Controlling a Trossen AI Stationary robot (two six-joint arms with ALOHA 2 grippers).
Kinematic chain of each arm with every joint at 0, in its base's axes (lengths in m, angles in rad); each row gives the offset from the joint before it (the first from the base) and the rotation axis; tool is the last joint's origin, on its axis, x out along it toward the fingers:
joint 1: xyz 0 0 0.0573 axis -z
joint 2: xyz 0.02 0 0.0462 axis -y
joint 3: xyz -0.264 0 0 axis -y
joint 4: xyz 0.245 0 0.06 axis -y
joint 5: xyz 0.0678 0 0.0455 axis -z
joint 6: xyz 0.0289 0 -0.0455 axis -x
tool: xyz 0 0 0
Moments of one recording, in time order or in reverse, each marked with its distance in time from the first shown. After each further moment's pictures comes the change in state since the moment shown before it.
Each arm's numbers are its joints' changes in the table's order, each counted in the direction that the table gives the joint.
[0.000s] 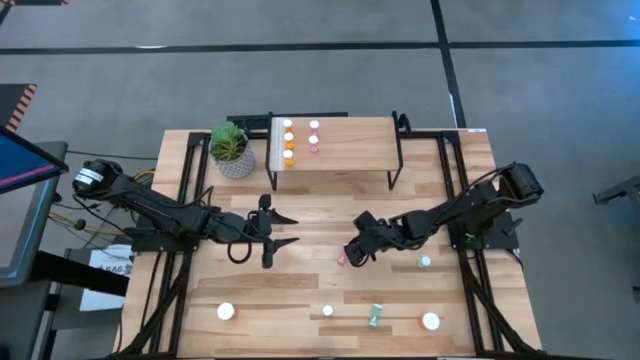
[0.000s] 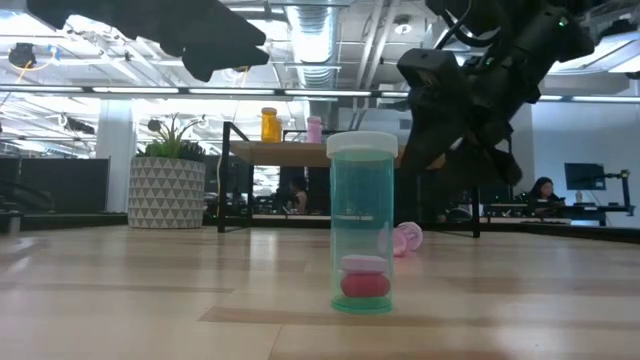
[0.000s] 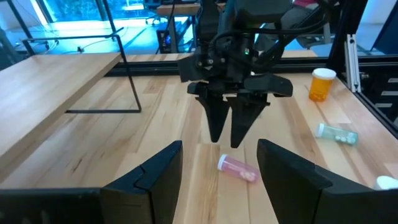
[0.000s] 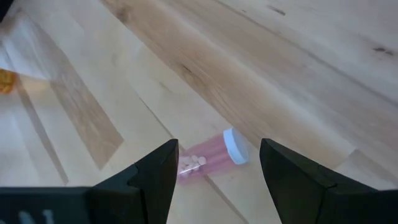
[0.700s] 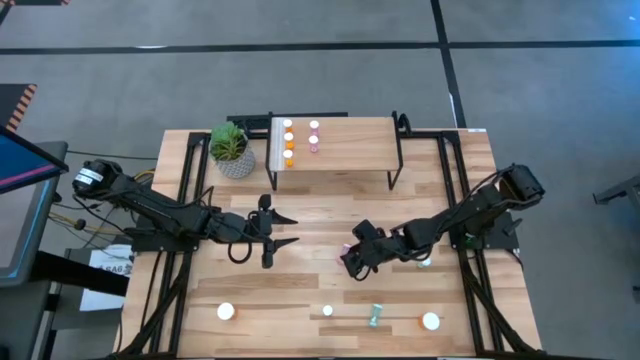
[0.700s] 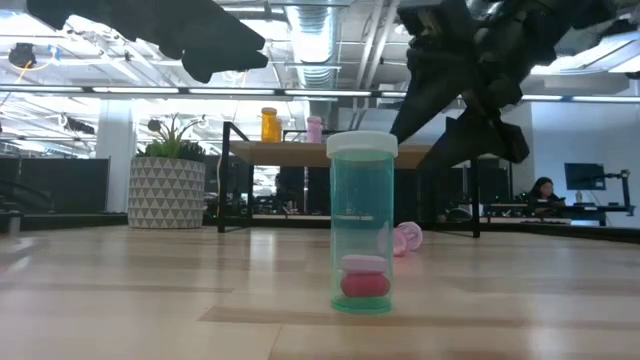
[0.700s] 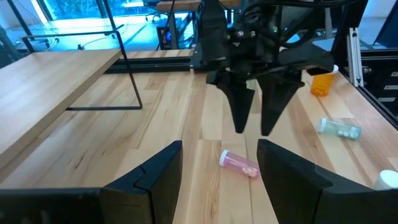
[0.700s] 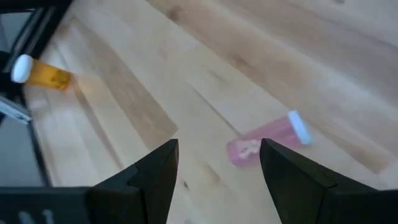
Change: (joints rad) left arm 0.000 0.000 0.000 -0.014 0.000 -0.005; right arm -0.100 -0.001 0.084 -0.038 0.079 -0.084
